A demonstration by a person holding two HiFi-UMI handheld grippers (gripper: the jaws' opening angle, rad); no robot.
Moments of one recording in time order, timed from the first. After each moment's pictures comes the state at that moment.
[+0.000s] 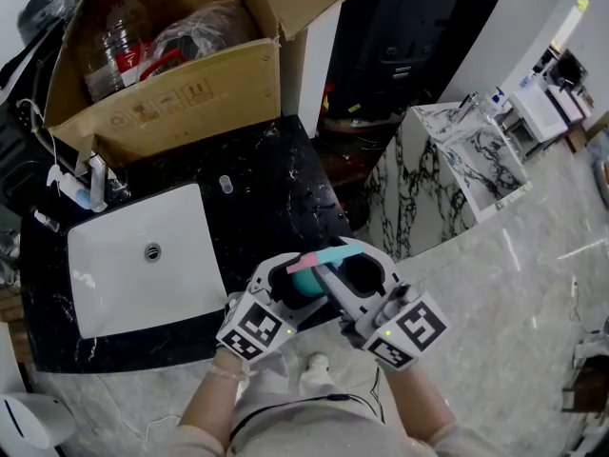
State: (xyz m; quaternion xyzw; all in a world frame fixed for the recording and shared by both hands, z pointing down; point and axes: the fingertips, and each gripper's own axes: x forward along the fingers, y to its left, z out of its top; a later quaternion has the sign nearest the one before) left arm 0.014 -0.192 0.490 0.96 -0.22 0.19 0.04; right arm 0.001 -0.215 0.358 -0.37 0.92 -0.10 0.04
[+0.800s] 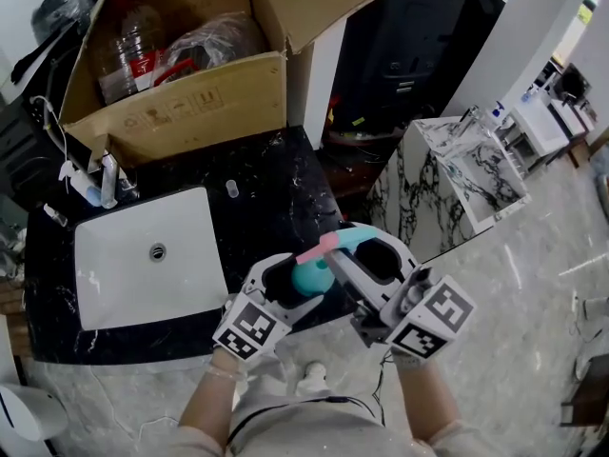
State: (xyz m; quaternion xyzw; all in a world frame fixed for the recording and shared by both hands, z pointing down) left arm 0.004 -0.194 0.479 0.95 -0.25 0.18 0.04; right arm 0.011 -0.218 0.303 -0.33 0.93 -0.13 0.07
